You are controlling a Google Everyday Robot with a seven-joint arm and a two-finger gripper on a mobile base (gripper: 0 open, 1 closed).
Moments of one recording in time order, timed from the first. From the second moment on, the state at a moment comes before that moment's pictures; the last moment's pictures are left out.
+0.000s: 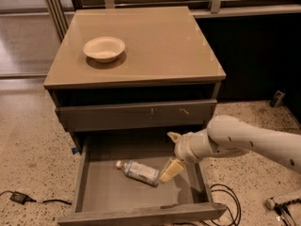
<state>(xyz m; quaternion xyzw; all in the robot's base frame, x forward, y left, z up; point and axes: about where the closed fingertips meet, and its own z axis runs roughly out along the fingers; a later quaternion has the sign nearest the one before) 0.505 -0.055 0.583 -0.57 0.73 0.22 0.30</state>
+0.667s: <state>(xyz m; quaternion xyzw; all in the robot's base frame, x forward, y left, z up) 0.522 -0.037 0.523 -0.56 0.74 0.23 0.30</state>
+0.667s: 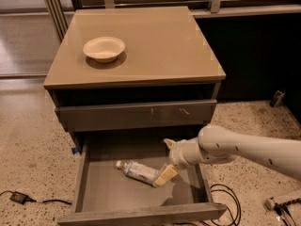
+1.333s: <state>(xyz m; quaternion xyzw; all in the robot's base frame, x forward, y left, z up) 0.529 -0.006 0.481 -0.58 0.72 0.23 0.30</state>
